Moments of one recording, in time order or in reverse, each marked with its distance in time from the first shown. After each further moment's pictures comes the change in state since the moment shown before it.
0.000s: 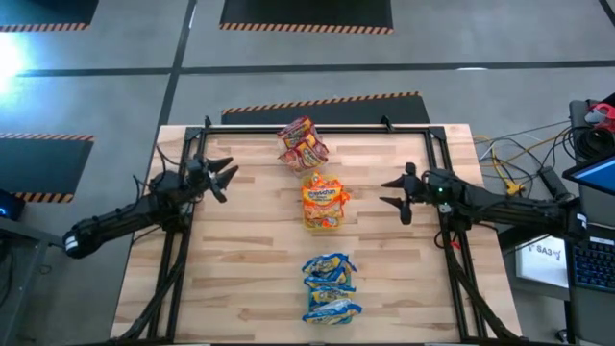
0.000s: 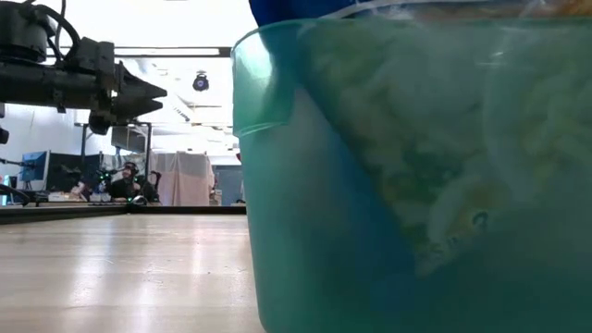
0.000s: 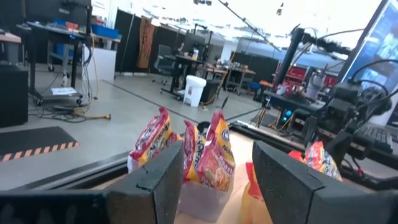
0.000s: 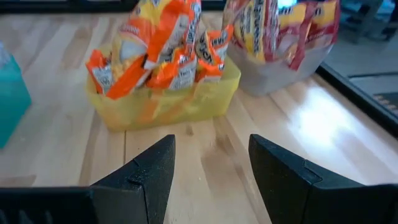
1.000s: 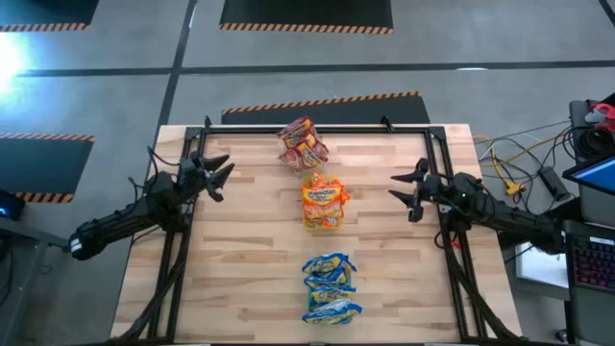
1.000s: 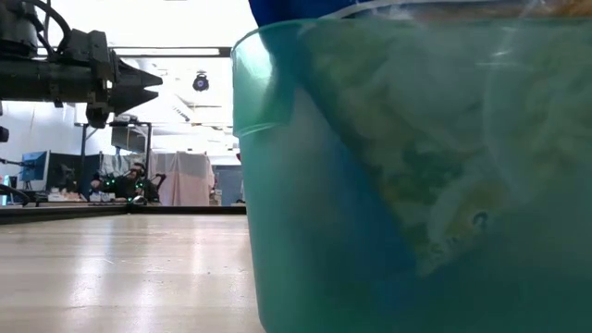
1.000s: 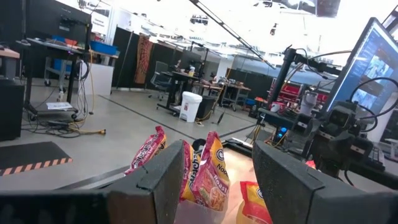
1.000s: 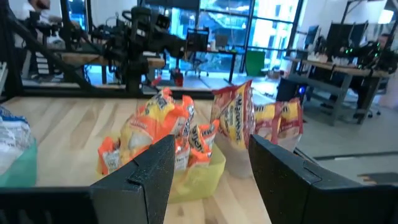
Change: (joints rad) left arm 0.000 -0.080 0.000 -0.001 0.000 0.000; right arm 0.000 -0.400 -0.068 -0.002 0.000 0.000
